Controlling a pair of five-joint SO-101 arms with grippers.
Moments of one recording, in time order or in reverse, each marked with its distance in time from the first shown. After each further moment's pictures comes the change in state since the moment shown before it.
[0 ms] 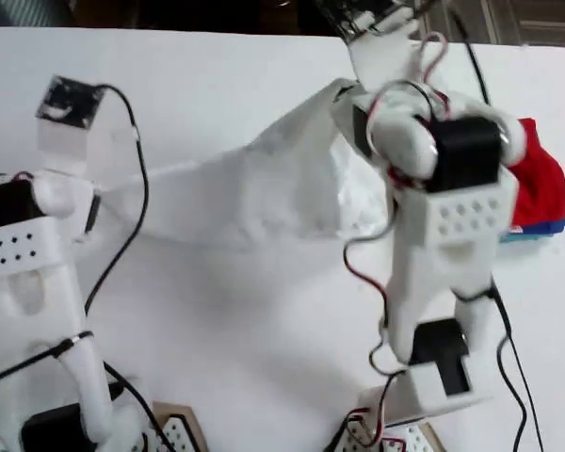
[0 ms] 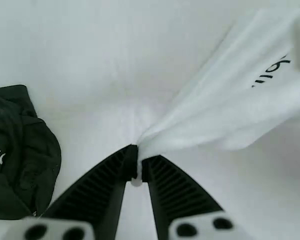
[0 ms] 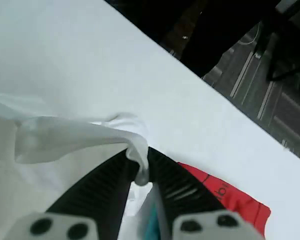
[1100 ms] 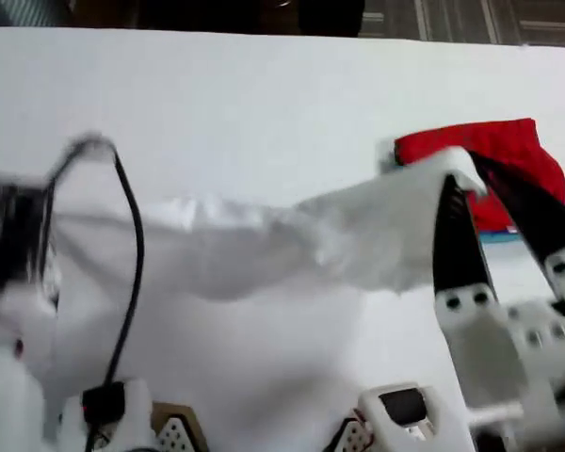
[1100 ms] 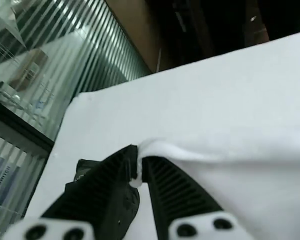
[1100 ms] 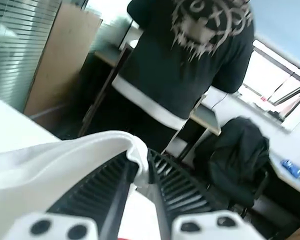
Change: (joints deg) left arm 0.0 -25.9 -32.1 19.0 0.3; right arm 0.0 -40.2 0.0 0.0 1.9
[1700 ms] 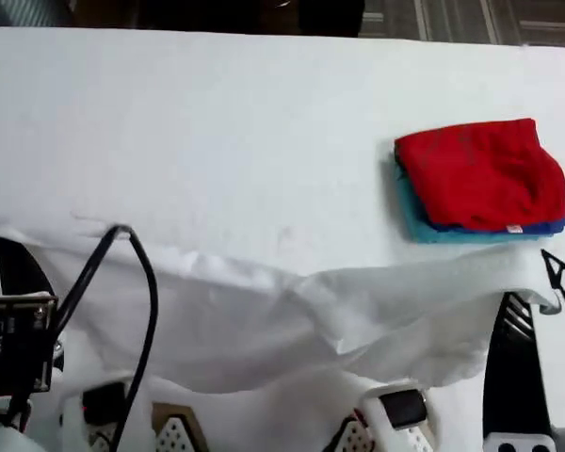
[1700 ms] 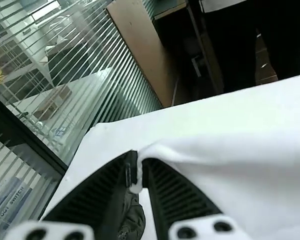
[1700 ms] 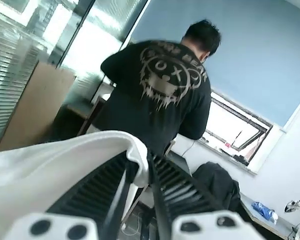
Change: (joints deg) left arm -0.1 -6.5 0.2 0.0 1.6; right arm -0.1 -8.2 -0.5 -3.5 0.1
